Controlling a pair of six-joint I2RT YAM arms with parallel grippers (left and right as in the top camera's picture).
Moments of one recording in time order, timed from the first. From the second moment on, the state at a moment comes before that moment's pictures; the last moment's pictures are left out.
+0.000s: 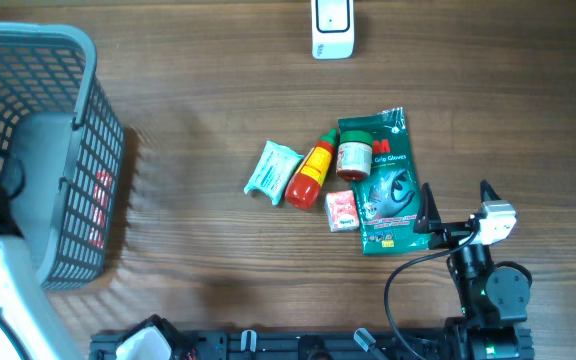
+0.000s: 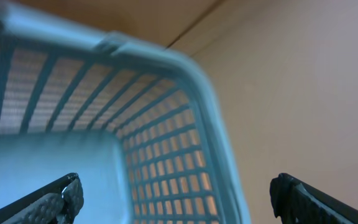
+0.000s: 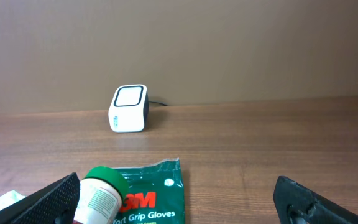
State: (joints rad) left arm 0.59 1.22 1.40 -0.65 -0.09 -0.95; right arm 0.06 0.02 0.01 0.00 -0.02 0.09
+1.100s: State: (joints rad) left arm 0.66 1.76 1.40 -0.87 0.10 -1.31; right arm 0.06 0.02 0.01 0.00 -0.02 0.09
